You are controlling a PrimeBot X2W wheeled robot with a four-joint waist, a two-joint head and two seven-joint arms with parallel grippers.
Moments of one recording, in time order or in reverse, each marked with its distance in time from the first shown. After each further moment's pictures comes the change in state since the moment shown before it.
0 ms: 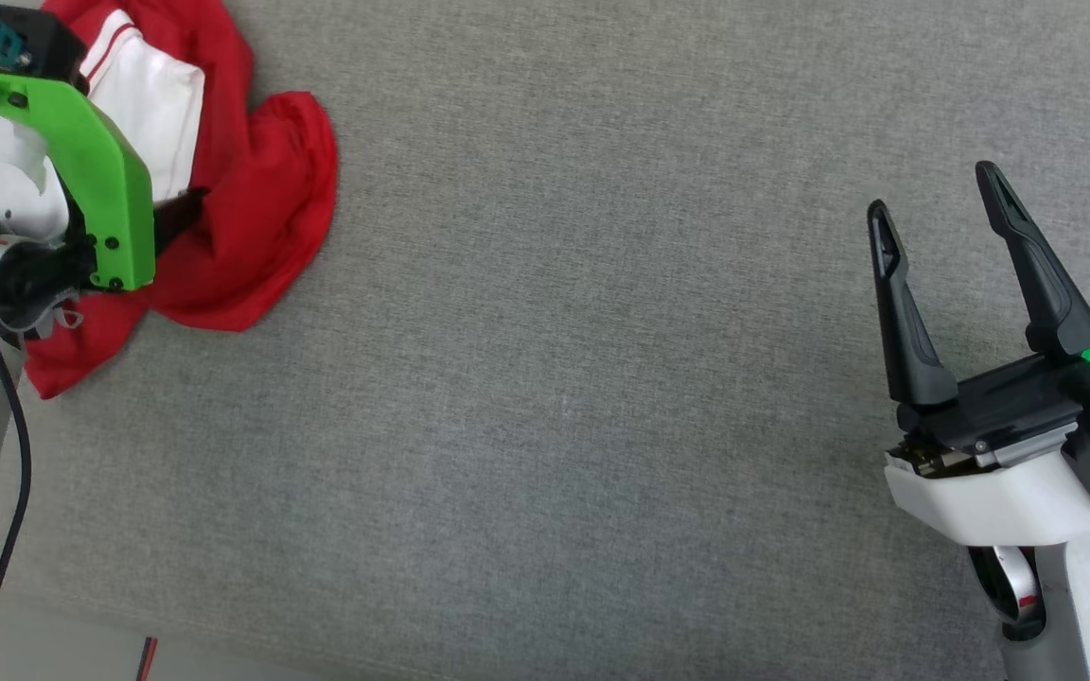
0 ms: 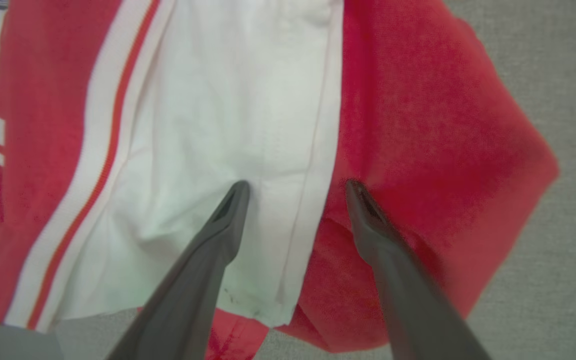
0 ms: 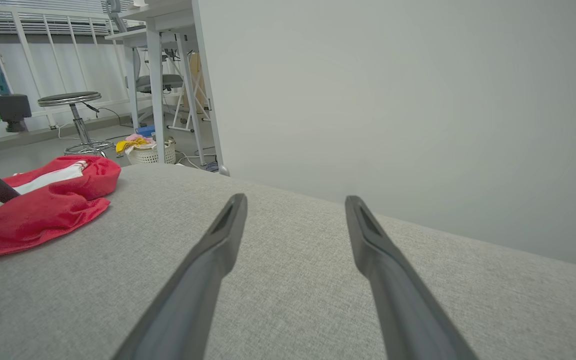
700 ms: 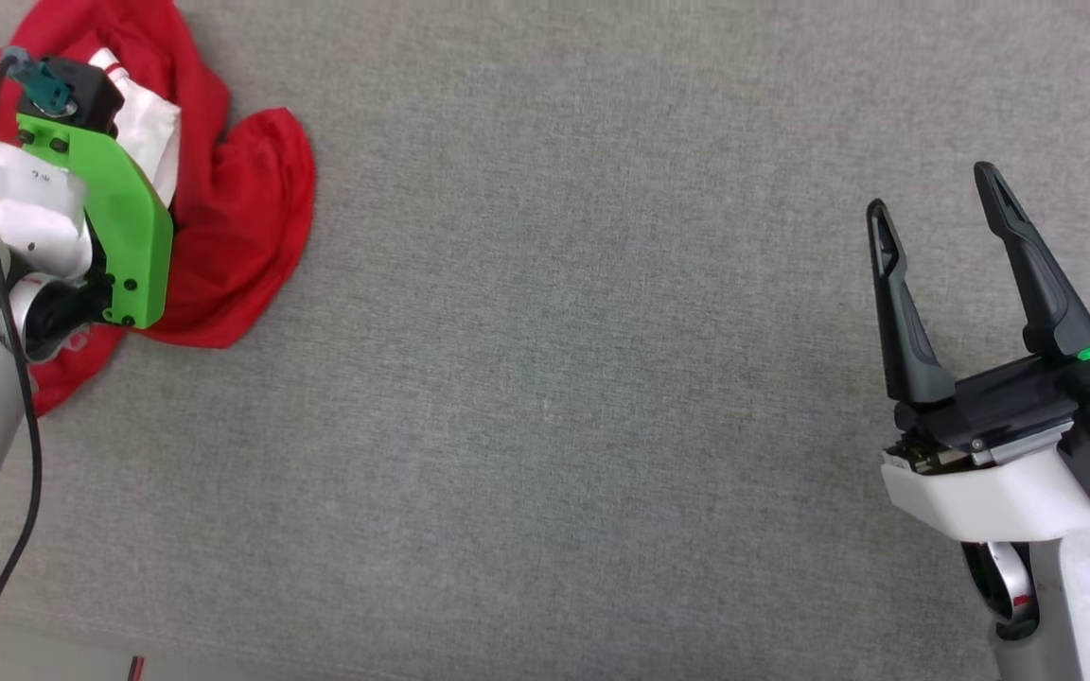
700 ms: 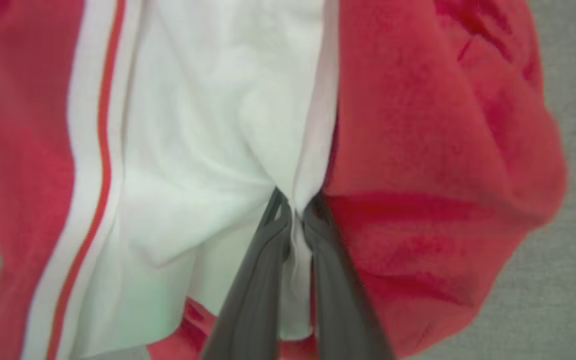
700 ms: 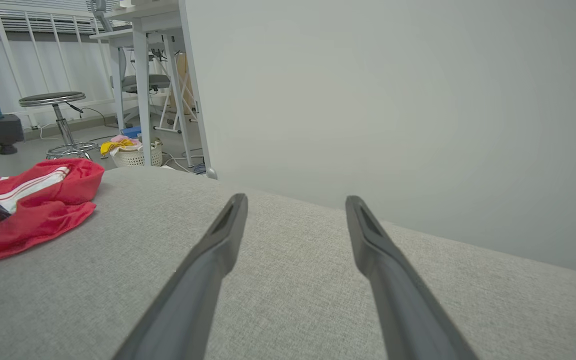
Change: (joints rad) left arm -0.046 0.053 -0.248 0.095 -0.024 -0.001 -0.137; right arm -0.003 0.023 -0.010 0.011 -0.008 0.000 0.000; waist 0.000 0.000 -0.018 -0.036
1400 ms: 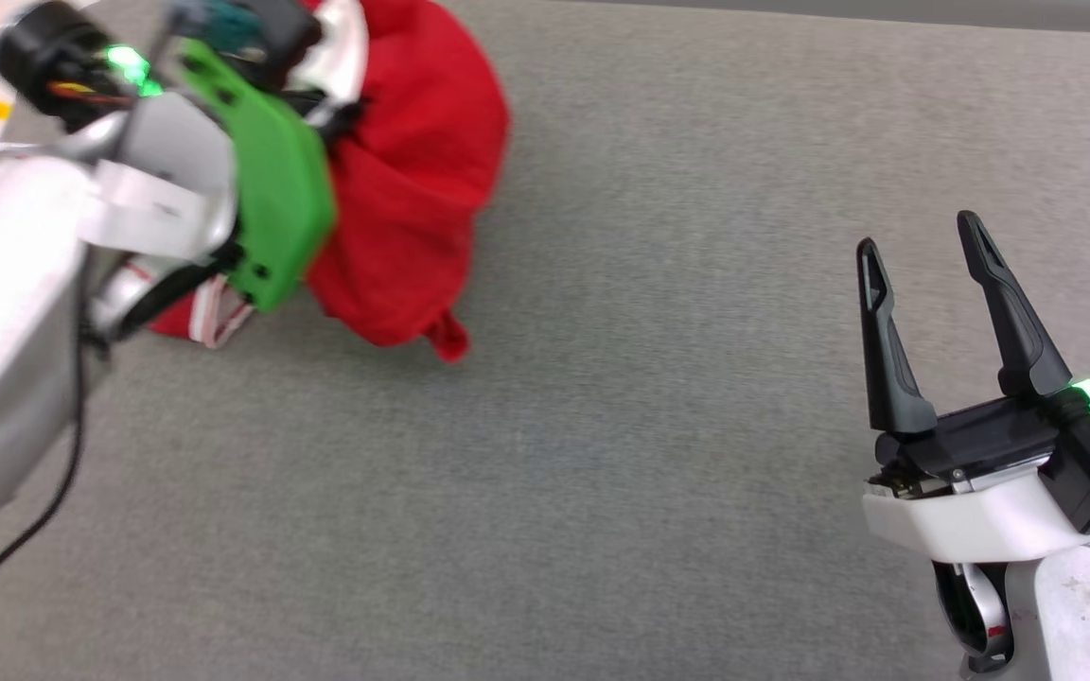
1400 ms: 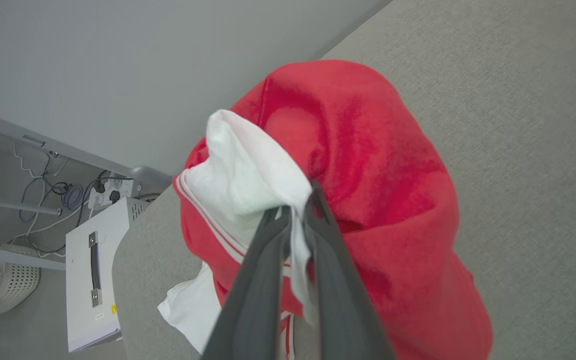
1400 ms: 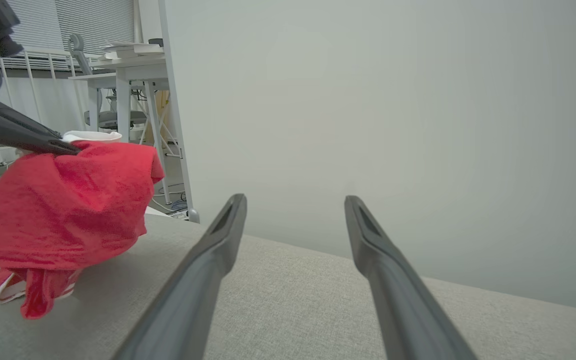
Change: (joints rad) left arm -0.148 0.086 -0.228 -0.507 0.026 0.000 -0.117; right arm 0.068 0.078 -0.026 0.019 0.010 0.000 0.000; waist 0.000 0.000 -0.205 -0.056
